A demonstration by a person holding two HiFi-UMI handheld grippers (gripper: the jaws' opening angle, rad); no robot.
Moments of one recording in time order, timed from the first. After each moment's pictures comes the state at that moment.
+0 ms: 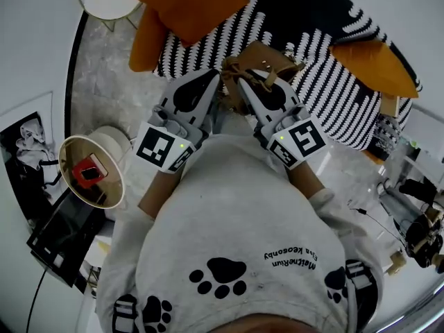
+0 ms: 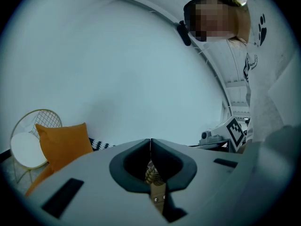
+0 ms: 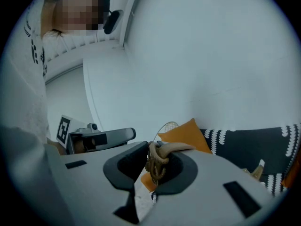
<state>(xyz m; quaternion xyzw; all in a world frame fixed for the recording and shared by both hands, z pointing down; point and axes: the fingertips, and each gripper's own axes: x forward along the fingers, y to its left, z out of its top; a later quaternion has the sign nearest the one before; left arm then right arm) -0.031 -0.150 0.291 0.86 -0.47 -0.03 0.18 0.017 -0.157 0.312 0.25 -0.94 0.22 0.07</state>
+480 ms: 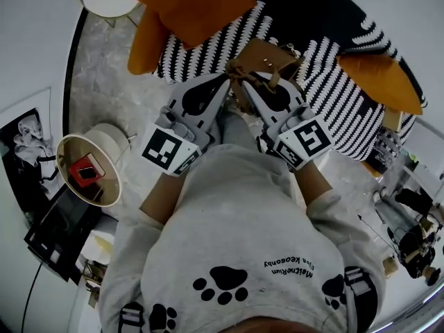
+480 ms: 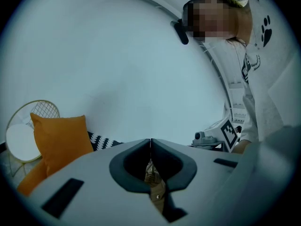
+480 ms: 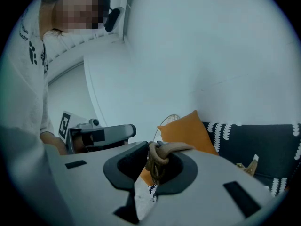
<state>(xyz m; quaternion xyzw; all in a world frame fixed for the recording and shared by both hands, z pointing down) -0.024 -0.197 0.328 0.86 -0.47 -0.02 0.20 0.011 -0.206 0.356 0.21 -0.95 0.23 0.10</state>
